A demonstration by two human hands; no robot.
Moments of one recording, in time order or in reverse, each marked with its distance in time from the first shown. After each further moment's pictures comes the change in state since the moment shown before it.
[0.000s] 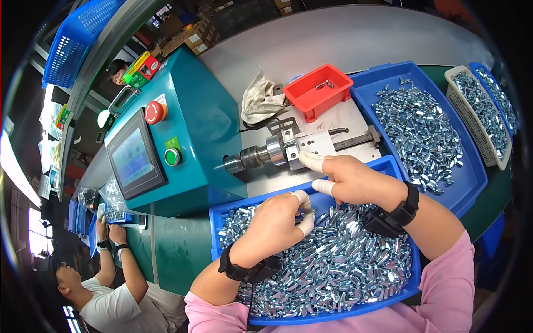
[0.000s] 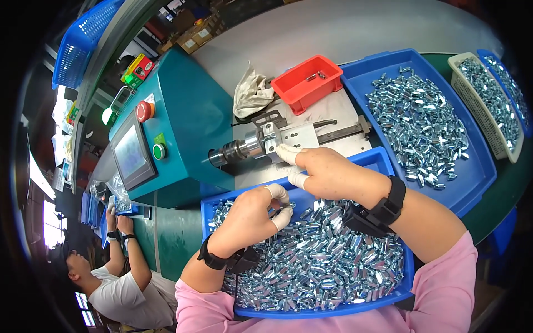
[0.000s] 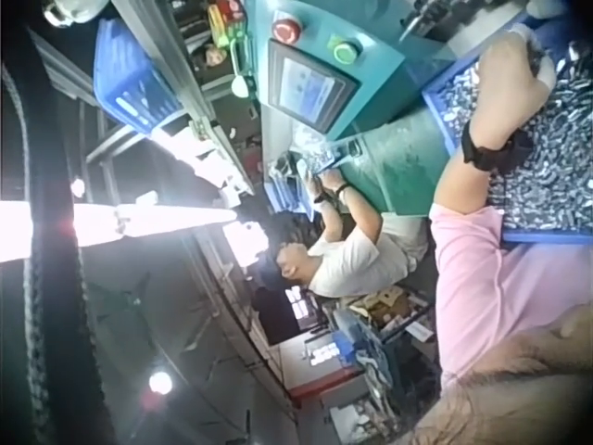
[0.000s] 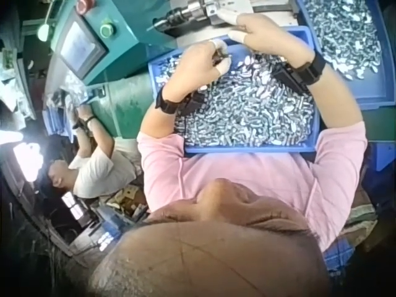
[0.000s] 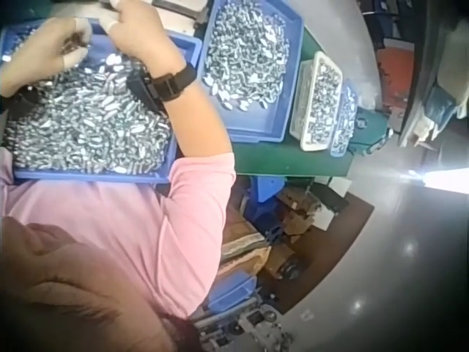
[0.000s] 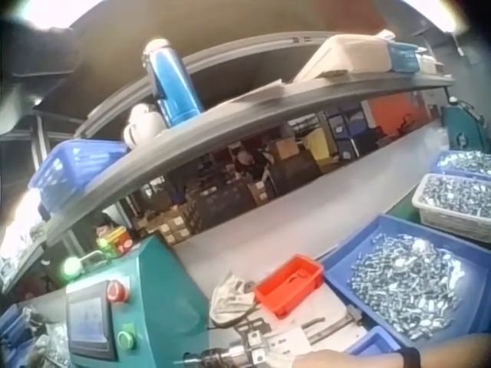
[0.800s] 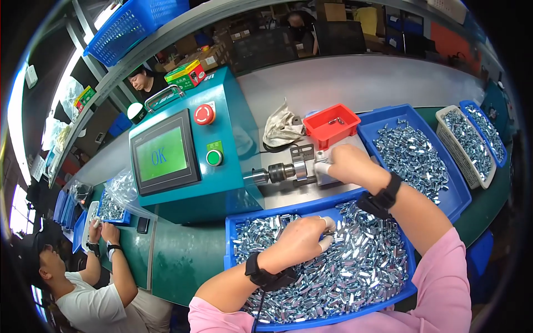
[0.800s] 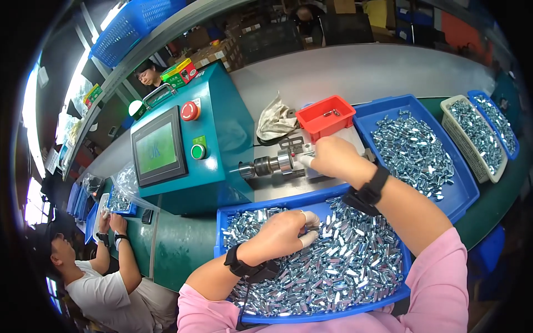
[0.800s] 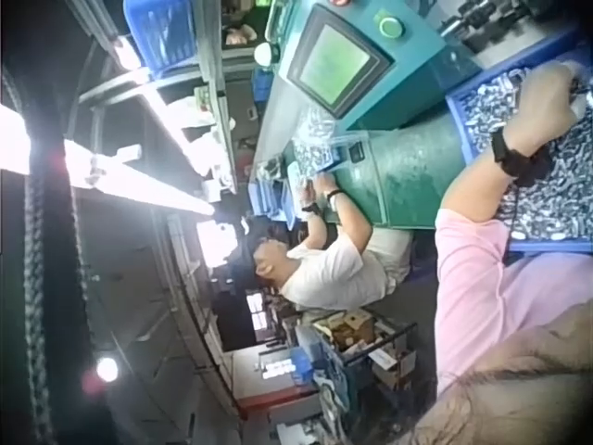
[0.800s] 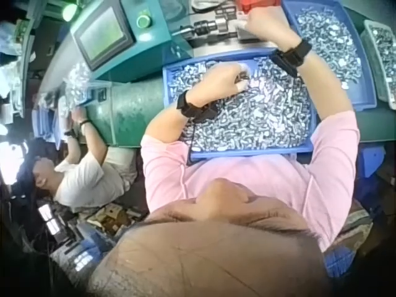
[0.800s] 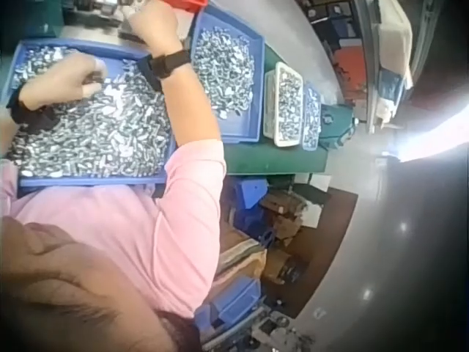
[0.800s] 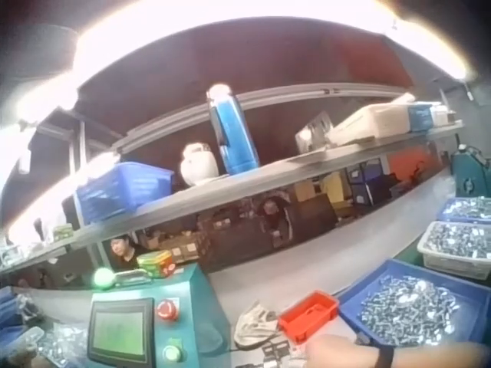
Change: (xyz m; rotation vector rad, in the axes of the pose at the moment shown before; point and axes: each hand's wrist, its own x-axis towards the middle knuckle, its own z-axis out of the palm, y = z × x) left_hand -0.018 -0.004 0.014 -0.093 -0.038 0.219; right_hand 0.051 -0.029 -0.022 -0.555 0.205 0.328
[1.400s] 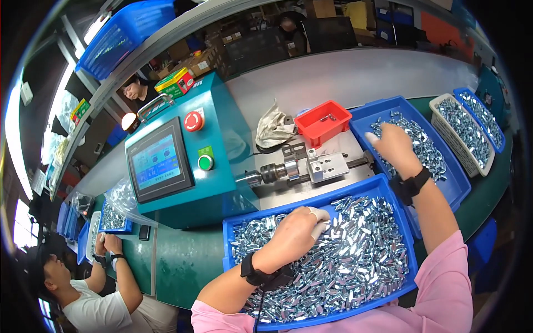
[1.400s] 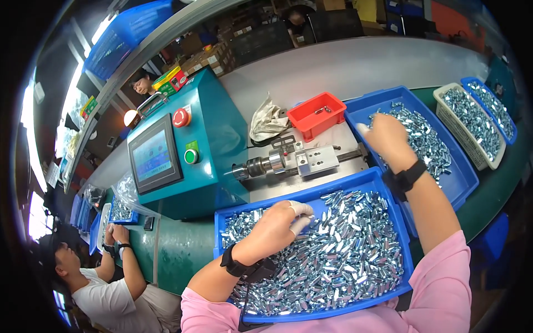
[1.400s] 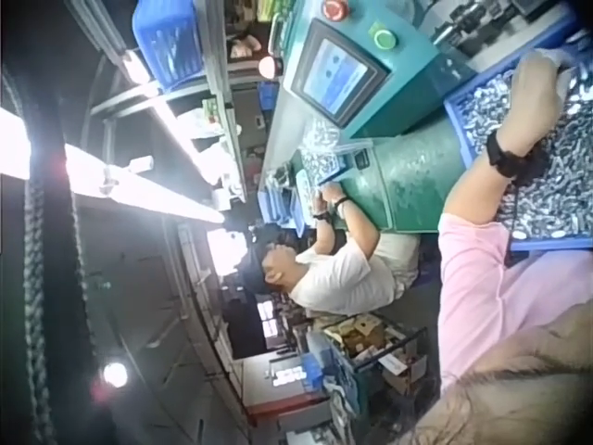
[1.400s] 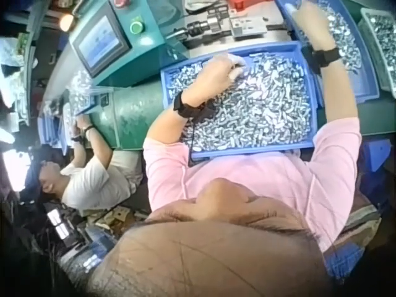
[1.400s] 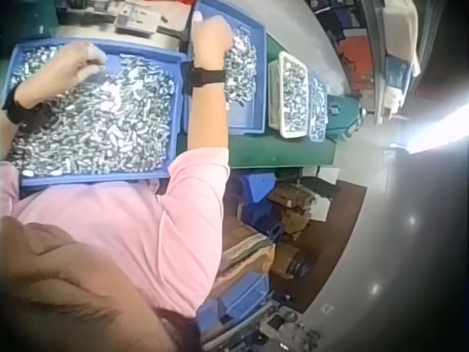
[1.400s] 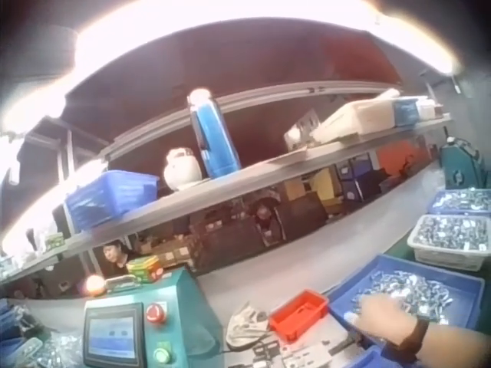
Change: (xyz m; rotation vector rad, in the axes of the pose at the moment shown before) left_hand 0.005 -0.007 -0.002 0.043 0.123 0.061; right_hand -0.031 0.090 -0.036 -0.149 0.341 0.413
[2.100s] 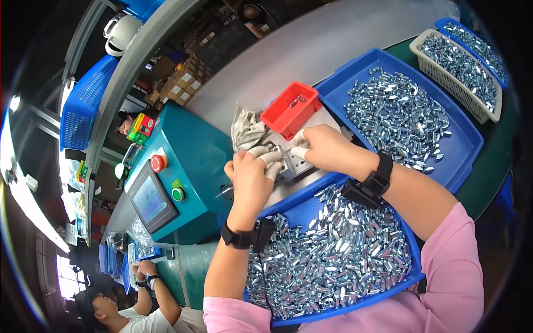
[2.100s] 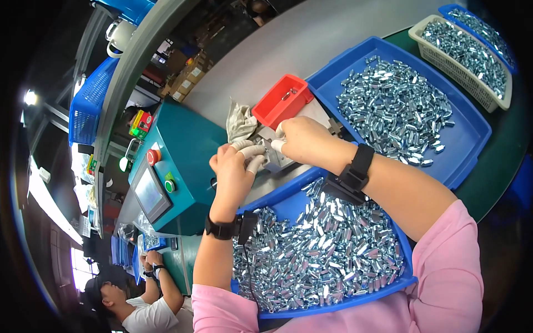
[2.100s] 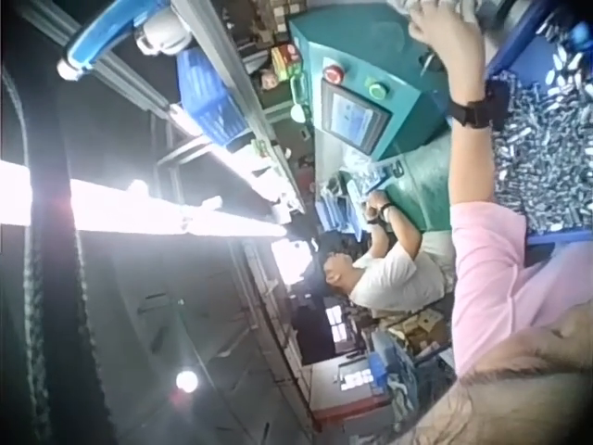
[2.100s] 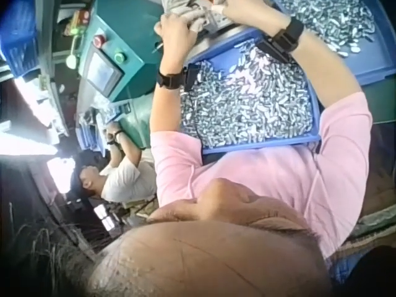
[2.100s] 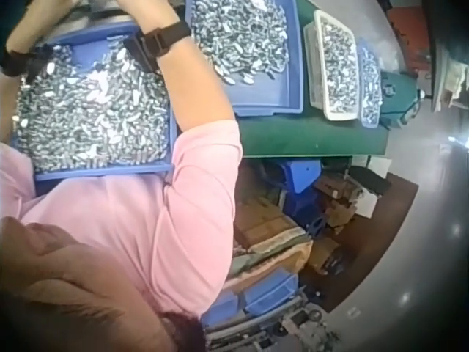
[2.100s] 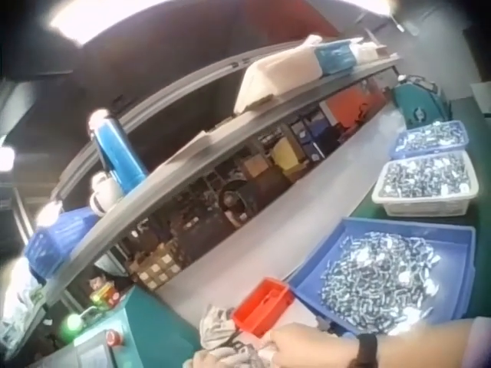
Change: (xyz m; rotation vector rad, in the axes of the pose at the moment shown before) left_hand 0.087 -0.009 -0.026 0.612 0.302 -0.029; right_hand -0.014 -0.037 0.050 0.761 -0.157 -0.426
